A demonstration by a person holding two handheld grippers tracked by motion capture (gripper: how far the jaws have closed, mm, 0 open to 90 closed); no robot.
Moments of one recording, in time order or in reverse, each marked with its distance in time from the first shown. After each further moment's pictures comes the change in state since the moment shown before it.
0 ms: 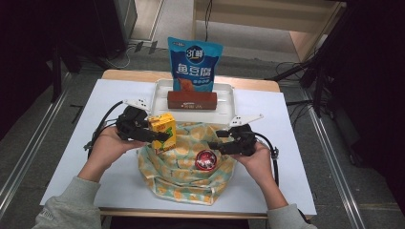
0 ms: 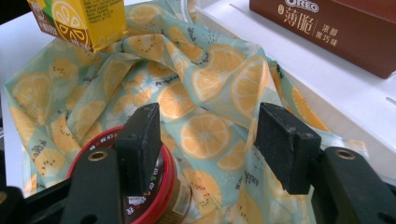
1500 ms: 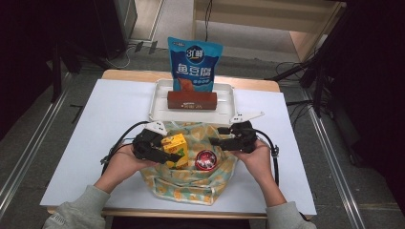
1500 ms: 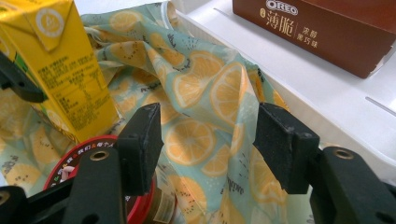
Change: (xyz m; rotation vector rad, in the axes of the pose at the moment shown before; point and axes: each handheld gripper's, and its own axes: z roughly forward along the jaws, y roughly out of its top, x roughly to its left) left arm -0.024 -0.030 0.054 0.063 -0.079 0.079; right arm -0.009 0.002 0.002 -0.012 -0.035 0.026
